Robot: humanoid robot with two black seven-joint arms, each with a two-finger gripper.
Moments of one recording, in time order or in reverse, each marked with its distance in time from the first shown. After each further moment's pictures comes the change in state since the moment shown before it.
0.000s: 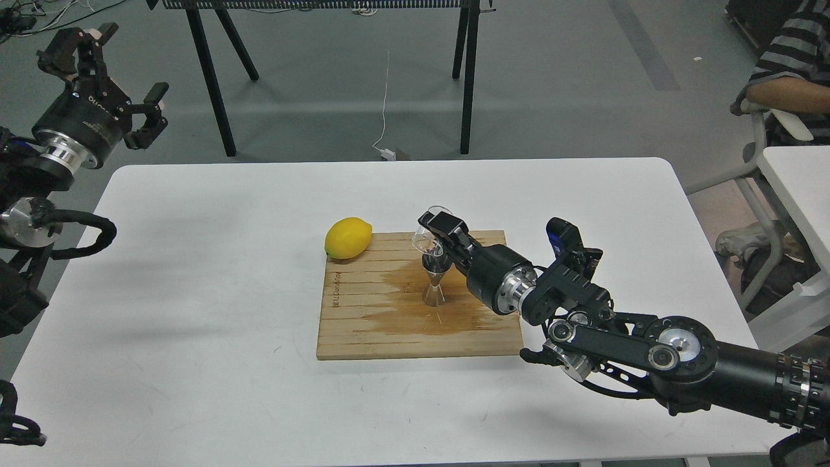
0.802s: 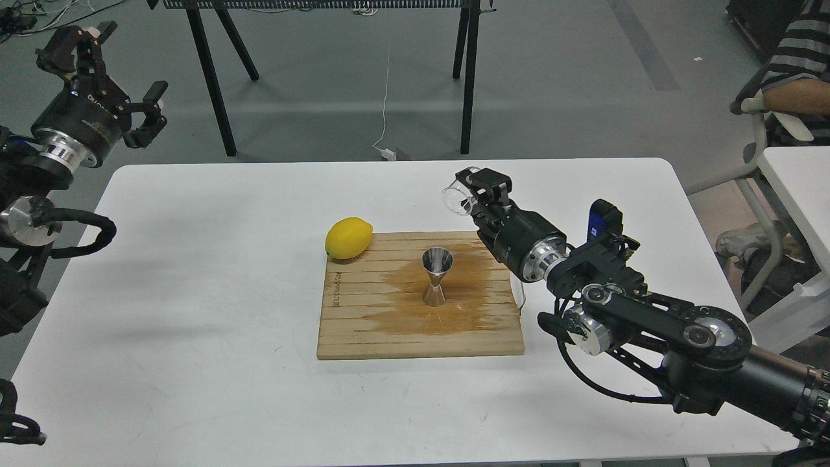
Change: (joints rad) left arm -0.007 0.001 0.000 0.001 0.000 0.002 0.000; right arm -0.163 -0.025 0.393 0.043 0.224 0.007 0.036
